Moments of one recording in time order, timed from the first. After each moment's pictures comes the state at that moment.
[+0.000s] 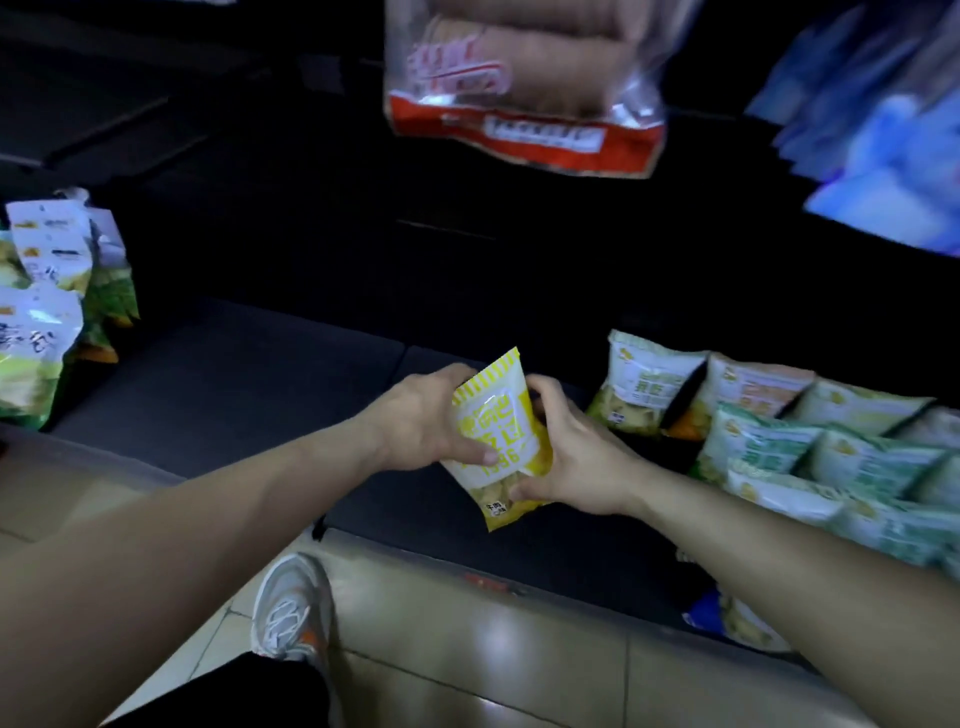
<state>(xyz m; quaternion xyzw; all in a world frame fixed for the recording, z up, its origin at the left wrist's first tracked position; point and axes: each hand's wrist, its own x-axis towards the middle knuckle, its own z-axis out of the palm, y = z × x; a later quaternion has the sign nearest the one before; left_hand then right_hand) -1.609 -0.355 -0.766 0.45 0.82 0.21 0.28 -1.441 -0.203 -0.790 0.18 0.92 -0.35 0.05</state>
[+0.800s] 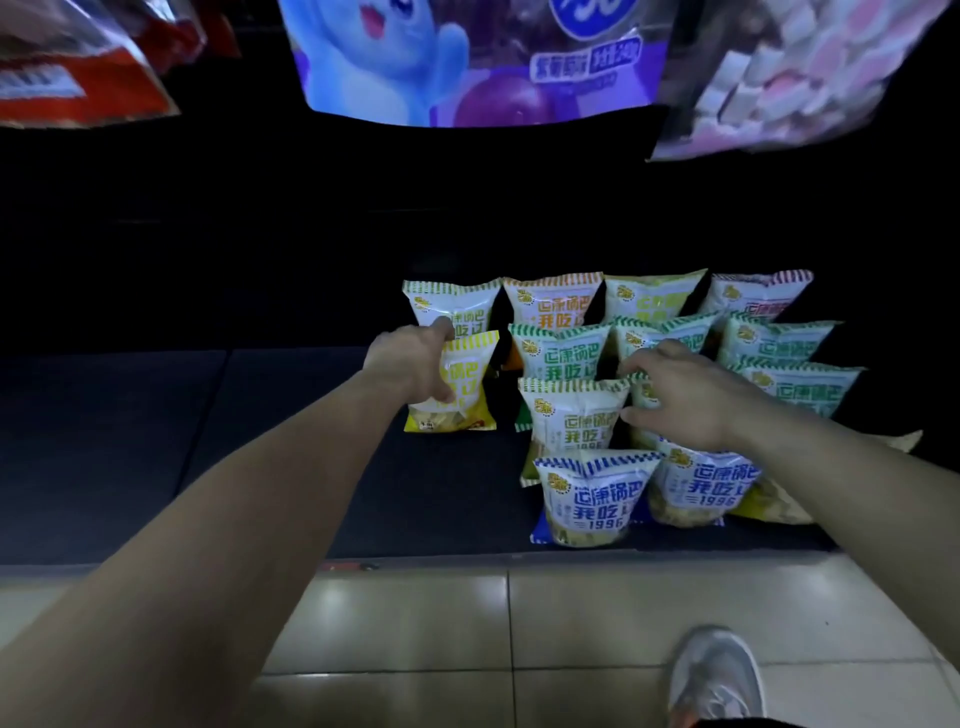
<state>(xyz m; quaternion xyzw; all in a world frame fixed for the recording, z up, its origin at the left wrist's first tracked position) -1.475 -0.133 -0.823 0.53 0.83 -0.05 0.13 -1.176 -0.029 -0.777 0.40 0.89 -0.16 0.12</state>
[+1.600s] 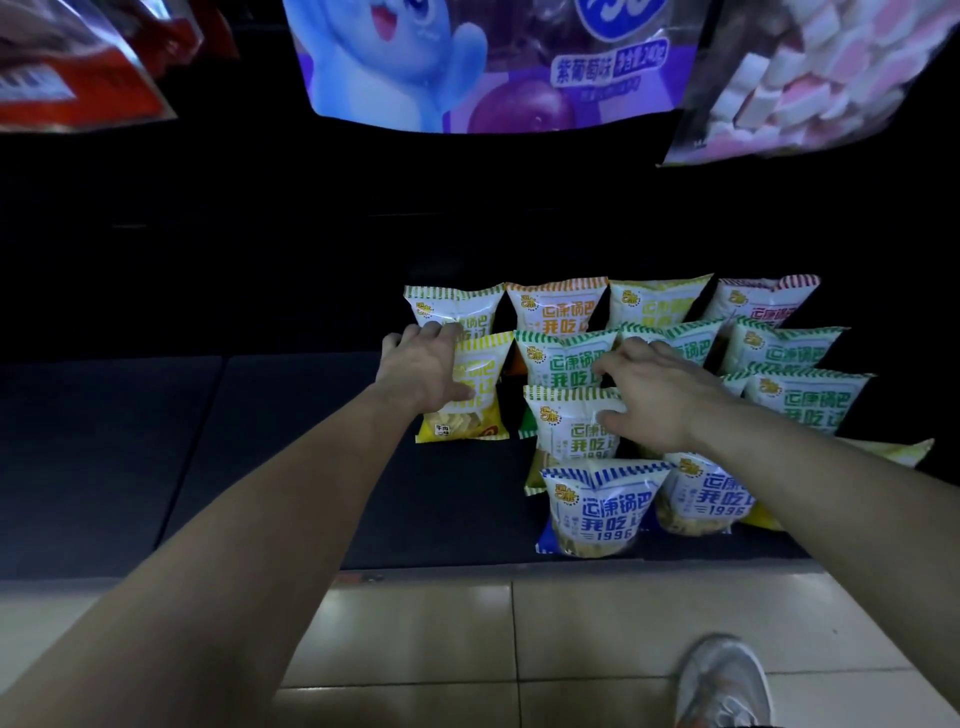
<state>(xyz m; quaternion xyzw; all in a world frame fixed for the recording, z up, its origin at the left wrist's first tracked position) -1.476 -0.121 -0.846 0.55 0.83 -0.01 0.11 -1.213 -0.032 -0.779 0.36 0.92 -0.09 0.14</state>
